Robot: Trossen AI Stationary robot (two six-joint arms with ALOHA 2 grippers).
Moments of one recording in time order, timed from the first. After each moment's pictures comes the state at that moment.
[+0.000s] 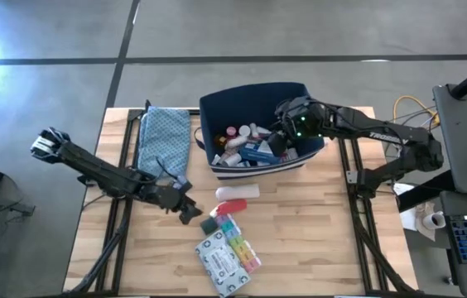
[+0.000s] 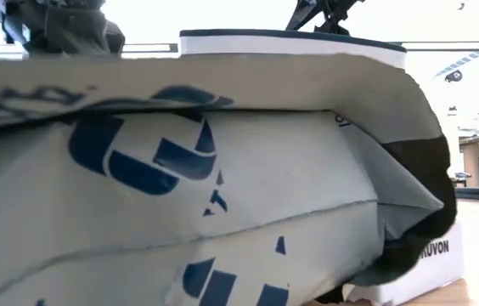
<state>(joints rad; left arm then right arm) -0.36 1.15 0.66 -0.28 -0.19 -1.10 -0.25 1.34 1.36 -0.70 0.08 0.44</state>
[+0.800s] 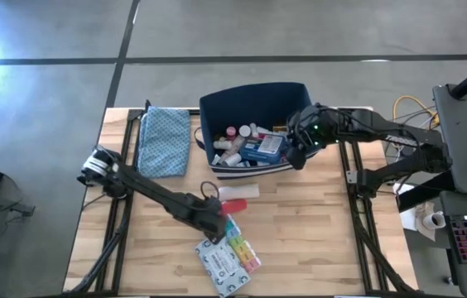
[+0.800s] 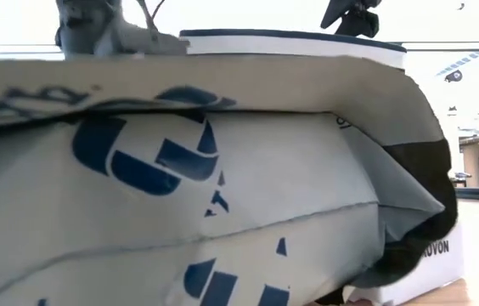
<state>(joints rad) -0.39 1.81 1.20 -0.70 -0.09 -1.17 -0.18 1.25 1.39 -0.99 0.08 0.33</state>
